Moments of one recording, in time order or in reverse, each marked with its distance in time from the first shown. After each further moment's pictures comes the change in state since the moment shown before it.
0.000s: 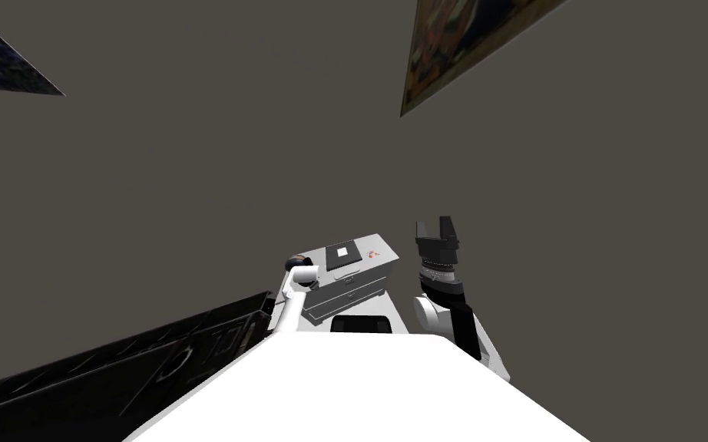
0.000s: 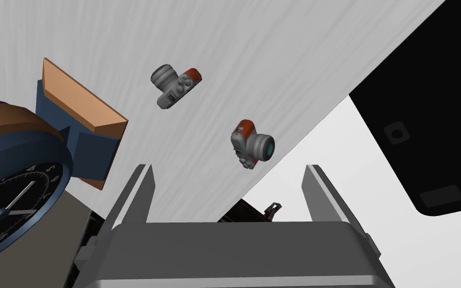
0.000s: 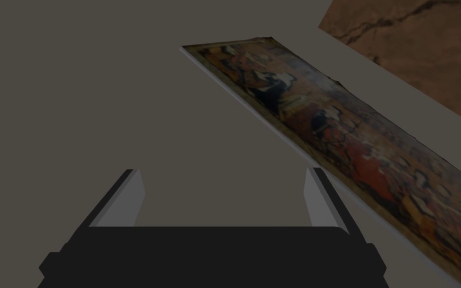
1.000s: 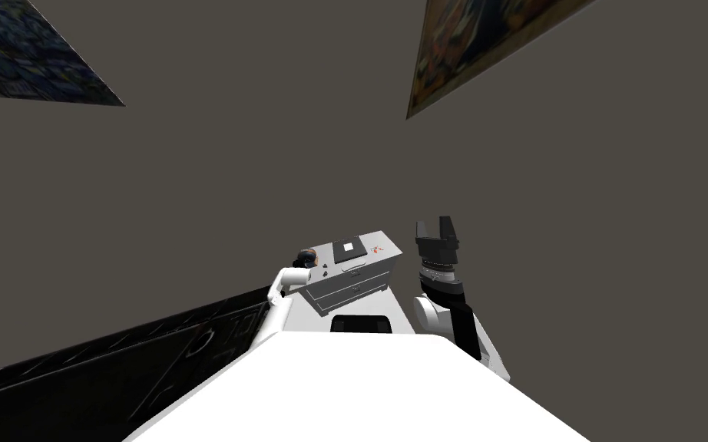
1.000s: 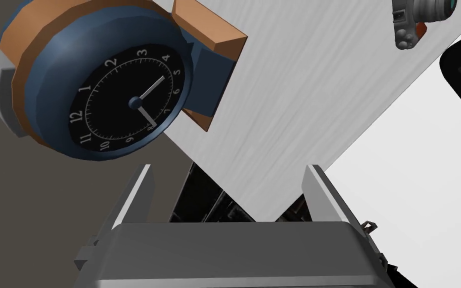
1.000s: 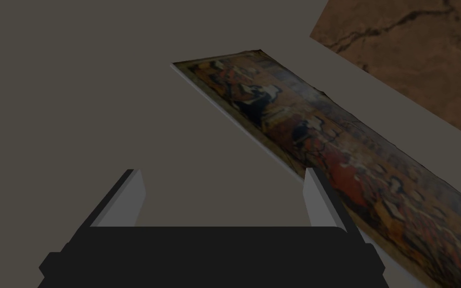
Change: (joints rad) left arm 0.077 0.144 -0.043 -0.111 0.040 -0.230 -0.064; right arm 0.000 0.000 0.000 0.000 0.000 0.000 0.000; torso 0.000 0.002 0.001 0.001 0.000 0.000
